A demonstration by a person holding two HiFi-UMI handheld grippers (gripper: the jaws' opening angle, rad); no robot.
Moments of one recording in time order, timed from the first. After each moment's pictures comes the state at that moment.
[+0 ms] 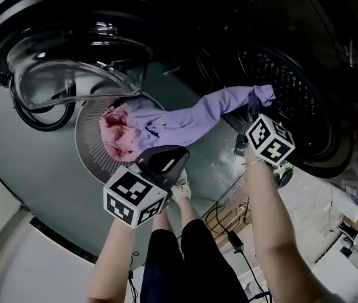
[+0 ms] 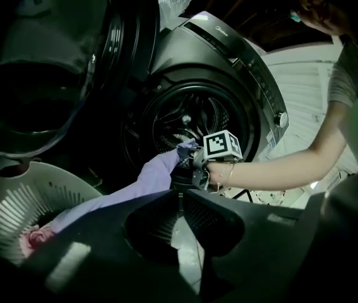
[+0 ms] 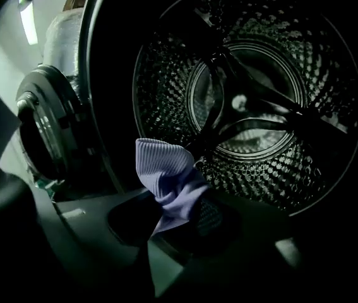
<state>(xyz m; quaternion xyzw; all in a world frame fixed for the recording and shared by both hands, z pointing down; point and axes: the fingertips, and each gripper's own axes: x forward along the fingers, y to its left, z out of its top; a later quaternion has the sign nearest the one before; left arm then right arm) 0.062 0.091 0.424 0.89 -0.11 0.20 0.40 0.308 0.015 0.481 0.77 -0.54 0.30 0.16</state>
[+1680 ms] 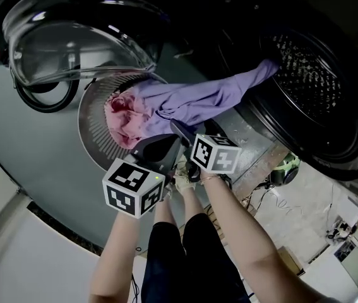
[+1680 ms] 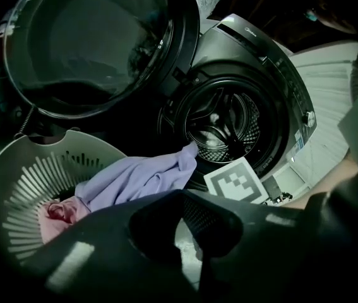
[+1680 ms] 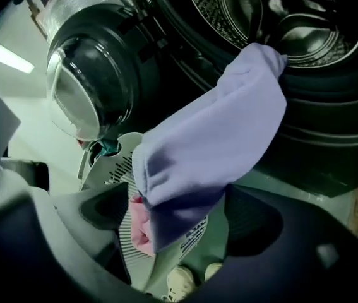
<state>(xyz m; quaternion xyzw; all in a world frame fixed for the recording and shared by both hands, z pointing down) 0.018 0.096 0.487 0.84 -0.22 0.23 0.44 0.067 0.091 0.607 0.56 -0.61 0.53 0.17</state>
